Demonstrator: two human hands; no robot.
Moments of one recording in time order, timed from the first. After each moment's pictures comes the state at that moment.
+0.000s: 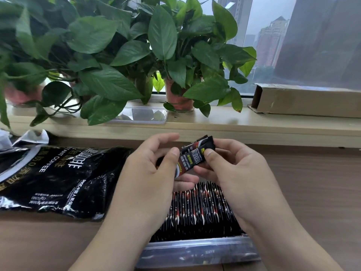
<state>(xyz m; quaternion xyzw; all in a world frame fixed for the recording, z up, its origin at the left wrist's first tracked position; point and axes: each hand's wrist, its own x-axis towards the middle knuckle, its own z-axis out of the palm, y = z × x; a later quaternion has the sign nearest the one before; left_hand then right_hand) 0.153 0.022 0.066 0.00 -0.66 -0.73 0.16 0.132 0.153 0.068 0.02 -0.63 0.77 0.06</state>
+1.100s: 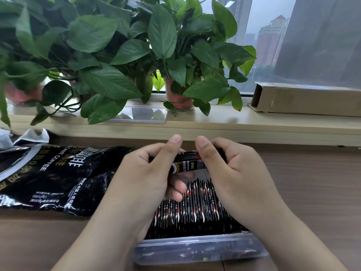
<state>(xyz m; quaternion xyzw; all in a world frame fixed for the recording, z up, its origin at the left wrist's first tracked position) 0.158 0.018 0.072 0.04 -0.61 -0.78 0.09 0.143 0.160 0.077 0.20 -0.82 0.51 0.17</state>
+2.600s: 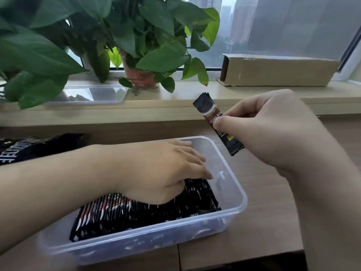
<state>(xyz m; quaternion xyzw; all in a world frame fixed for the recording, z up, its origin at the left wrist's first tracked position) 0.086 0.061 0.060 -0.54 -0.84 0.00 -0.02 0.132 0.251 0.110 -0.03 -0.87 0.47 0.15</state>
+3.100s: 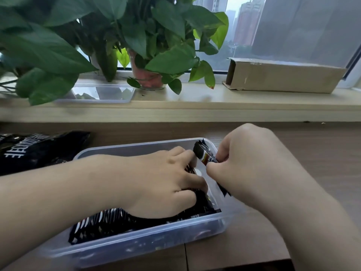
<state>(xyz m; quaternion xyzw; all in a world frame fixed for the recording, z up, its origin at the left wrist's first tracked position) 0.106 0.059 0.061 -0.39 -0.91 0.03 -0.15 0.137 0.223 0.080 -0.02 -0.98 0.16 0.12</state>
